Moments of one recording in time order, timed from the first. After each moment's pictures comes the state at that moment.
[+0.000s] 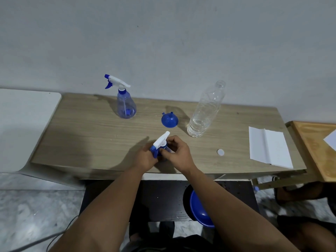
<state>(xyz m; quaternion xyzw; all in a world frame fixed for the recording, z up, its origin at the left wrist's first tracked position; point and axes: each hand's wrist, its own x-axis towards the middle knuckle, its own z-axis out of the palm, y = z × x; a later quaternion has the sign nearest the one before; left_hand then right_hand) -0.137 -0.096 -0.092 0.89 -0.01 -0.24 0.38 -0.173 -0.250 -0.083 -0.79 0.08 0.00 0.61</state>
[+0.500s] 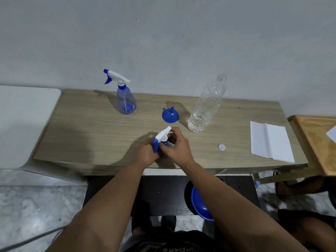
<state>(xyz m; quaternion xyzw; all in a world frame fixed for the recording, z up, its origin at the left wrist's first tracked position) -0.140 -0.096 -0.089 0.89 -0.02 -0.22 0.39 -0.171 -0.242 -0.080 -0.82 0.09 -0.01 0.57</state>
